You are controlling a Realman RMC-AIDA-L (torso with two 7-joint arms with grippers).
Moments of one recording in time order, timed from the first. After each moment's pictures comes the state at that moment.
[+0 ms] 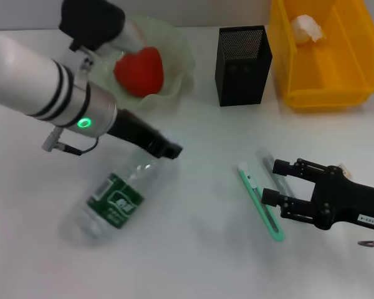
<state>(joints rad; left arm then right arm) -0.57 -2.07 1.54 1.24 2.33 1.25 -2.55 0.32 2.08 -0.79 -0.42 -1.76 -1.64 1.11</state>
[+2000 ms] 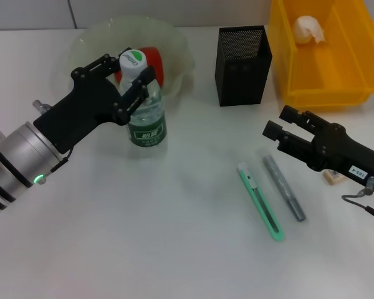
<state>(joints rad) -0.51 -2.08 1.33 0.13 0.74 1.42 -0.50 0.42 2.09 -0.51 -0.20 -1.73 -1.57 1.06</state>
